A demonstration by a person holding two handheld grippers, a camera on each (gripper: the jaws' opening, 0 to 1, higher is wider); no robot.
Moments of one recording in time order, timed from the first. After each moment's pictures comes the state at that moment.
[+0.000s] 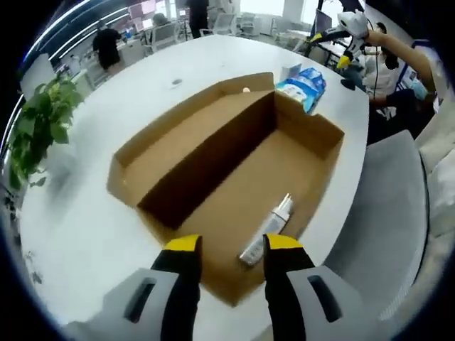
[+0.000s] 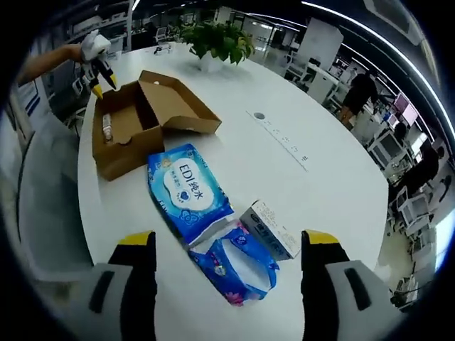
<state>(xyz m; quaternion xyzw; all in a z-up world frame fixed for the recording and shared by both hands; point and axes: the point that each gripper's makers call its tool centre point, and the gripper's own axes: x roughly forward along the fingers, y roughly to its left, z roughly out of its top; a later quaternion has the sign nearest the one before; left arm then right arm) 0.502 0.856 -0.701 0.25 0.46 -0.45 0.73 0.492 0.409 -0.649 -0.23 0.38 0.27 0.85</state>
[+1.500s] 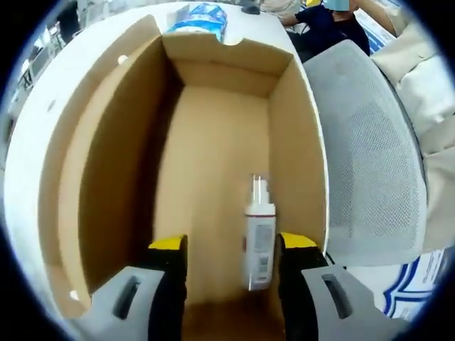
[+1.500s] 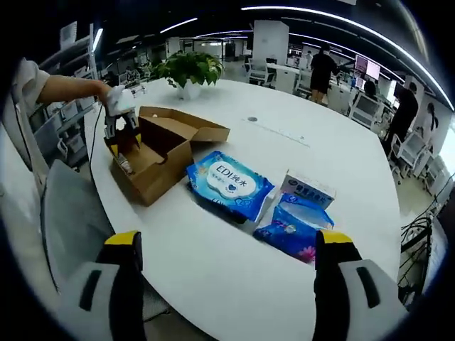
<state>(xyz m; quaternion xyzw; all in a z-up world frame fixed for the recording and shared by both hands) 0.486 0.813 -0.774 0.39 0.47 -0.63 0.47 0.399 0.443 -0.654 -0.08 0.36 0.21 0.91</state>
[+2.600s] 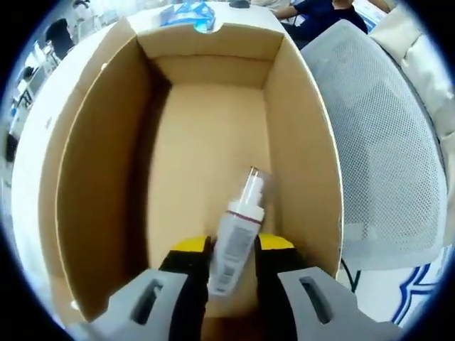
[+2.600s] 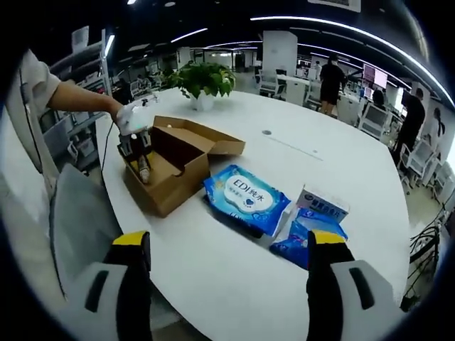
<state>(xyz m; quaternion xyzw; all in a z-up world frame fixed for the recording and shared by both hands) 0.486 0.813 -0.791 0.42 0.44 -0.62 0.49 0.398 0.480 -0.640 -0.07 0.32 0.26 0.91</state>
